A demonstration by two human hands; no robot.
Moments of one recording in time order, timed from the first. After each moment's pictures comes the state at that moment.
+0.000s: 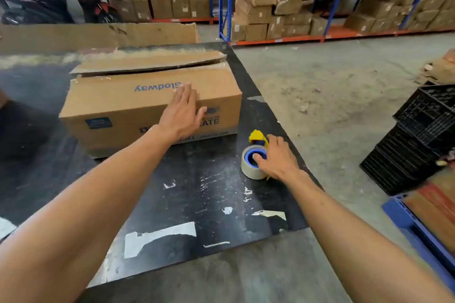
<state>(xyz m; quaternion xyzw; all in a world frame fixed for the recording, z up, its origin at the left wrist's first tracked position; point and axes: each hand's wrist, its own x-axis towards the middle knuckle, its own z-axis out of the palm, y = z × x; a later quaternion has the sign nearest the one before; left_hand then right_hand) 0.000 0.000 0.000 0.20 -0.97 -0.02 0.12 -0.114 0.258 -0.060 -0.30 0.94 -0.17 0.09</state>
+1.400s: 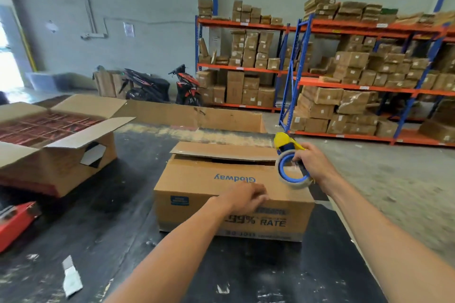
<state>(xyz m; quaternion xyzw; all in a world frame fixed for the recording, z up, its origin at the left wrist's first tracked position) 0.016 -0.050 0.050 0.16 -0.97 -0.18 0.09 -0.145 0.082 0.147 -0.35 0.76 -0.51 0.17</state>
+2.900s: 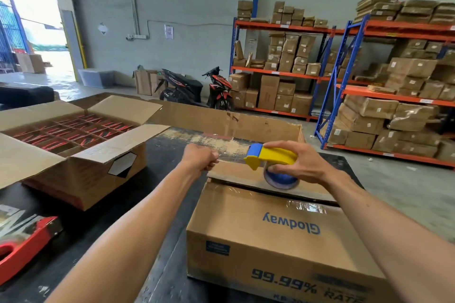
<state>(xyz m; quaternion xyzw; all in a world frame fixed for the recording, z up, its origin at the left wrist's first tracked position) 0.097 -0.287 0.114 0.49 -0.56 -0.56 0.37 -0.149 -0.144 0.142 -0.70 0.65 -0.28 0.08</state>
